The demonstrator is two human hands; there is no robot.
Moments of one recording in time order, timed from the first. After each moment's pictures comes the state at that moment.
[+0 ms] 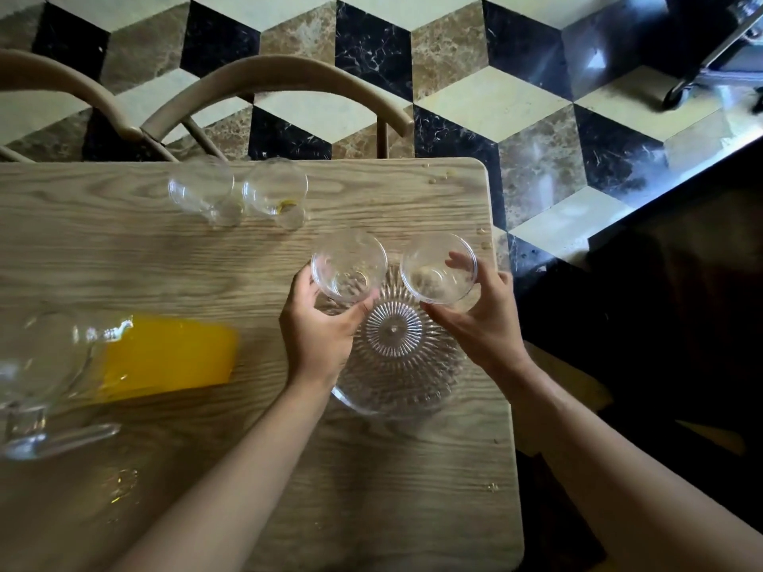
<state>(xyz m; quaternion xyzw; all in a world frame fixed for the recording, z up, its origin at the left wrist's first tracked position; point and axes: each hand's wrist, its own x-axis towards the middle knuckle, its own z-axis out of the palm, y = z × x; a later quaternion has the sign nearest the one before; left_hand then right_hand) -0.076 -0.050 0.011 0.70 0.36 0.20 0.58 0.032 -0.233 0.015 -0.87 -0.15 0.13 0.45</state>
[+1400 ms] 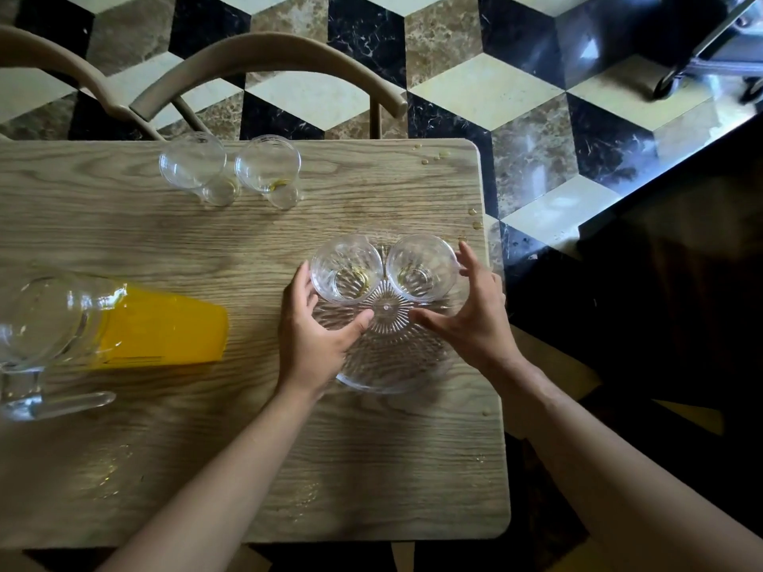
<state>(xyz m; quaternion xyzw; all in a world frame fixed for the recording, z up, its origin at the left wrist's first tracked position) -0.114 -0.064 0.000 0.73 0.35 0.13 0.57 0.008 -0.249 0.016 -0.90 -0.16 0.17 0.38</state>
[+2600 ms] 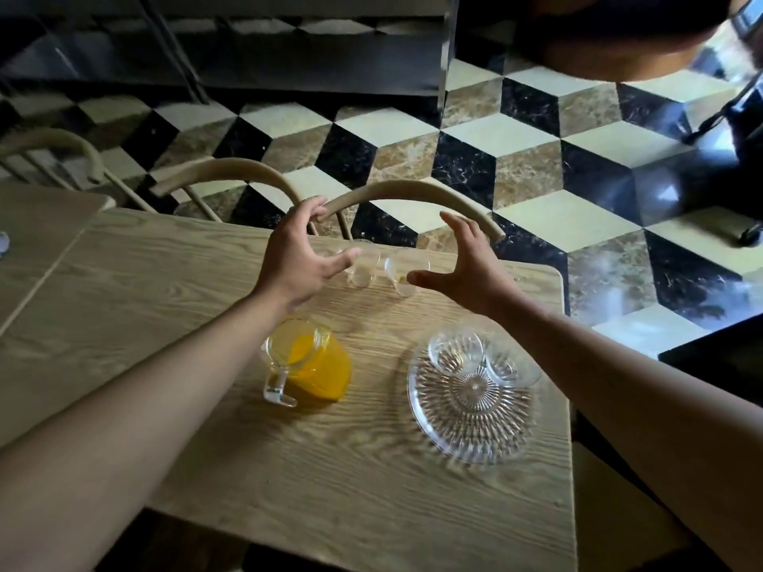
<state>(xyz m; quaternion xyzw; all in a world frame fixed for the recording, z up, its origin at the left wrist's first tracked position) -0.102 0.148 0.186 0.88 0.26 0.21 0.33 0.063 -0.064 0.167 -0.84 -0.37 0.18 0.36</state>
